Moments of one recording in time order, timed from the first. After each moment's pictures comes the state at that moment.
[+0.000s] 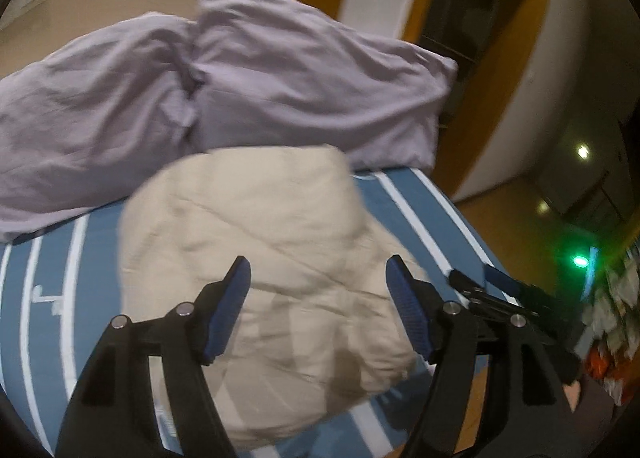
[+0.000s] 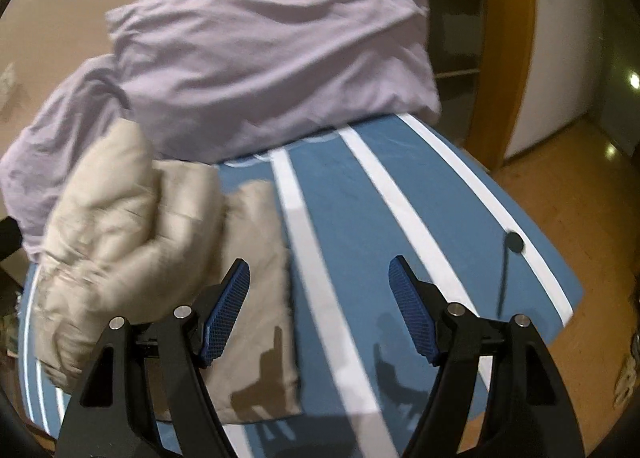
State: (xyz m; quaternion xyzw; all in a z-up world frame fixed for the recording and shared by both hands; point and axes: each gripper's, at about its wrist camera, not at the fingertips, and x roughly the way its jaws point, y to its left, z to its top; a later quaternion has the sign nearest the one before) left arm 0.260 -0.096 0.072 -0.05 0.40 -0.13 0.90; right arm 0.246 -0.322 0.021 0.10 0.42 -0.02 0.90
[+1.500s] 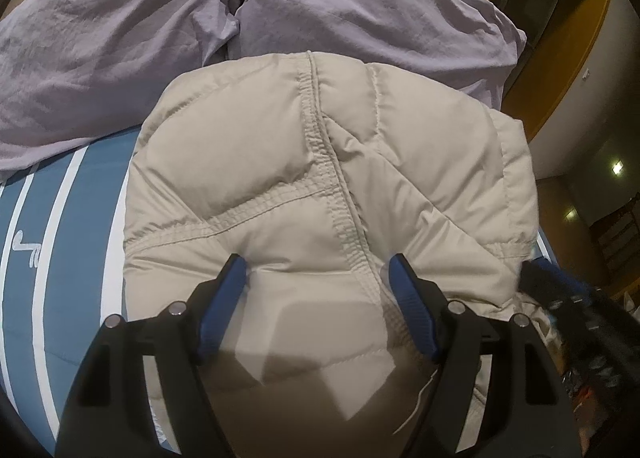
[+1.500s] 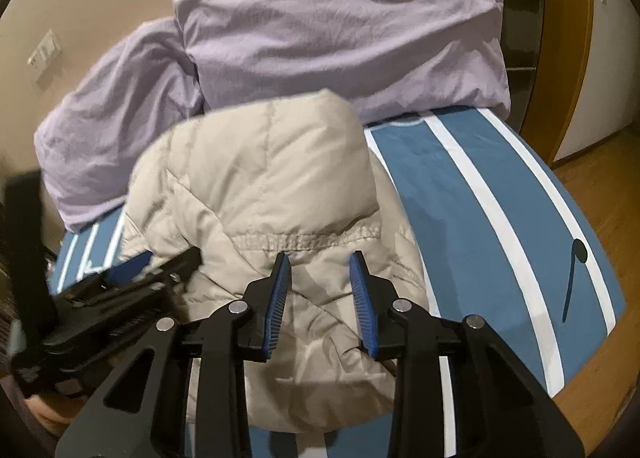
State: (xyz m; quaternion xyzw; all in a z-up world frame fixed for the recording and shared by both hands) left arm 0.297 -0.086 -0.024 -0.07 0.47 -0.08 0.87; right arm 0.265 -0.262 -0.001 0.09 0.47 0.04 0.88
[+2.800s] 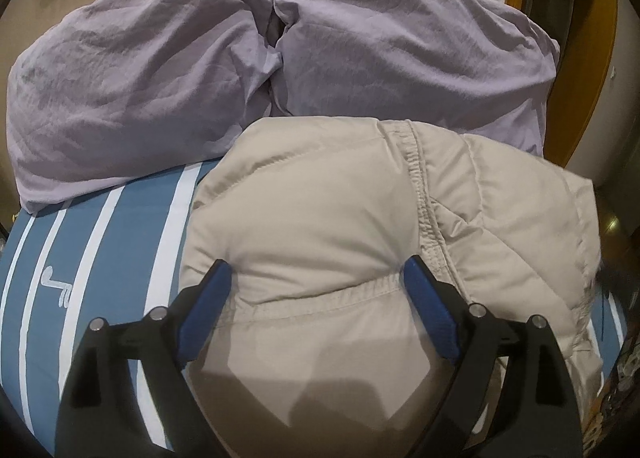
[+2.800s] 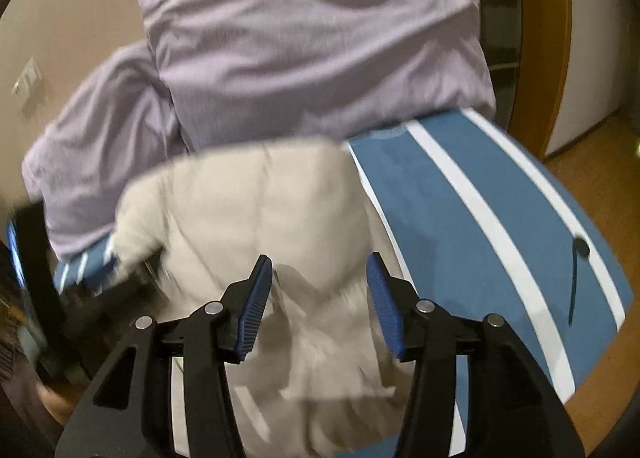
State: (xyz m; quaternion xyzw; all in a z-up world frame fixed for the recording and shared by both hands) left arm 0.325 -0.070 -0.043 -0.01 0.41 -0.01 0.91; right arm 0.294 -0.273 0.012 0.12 0.42 0.02 0.90
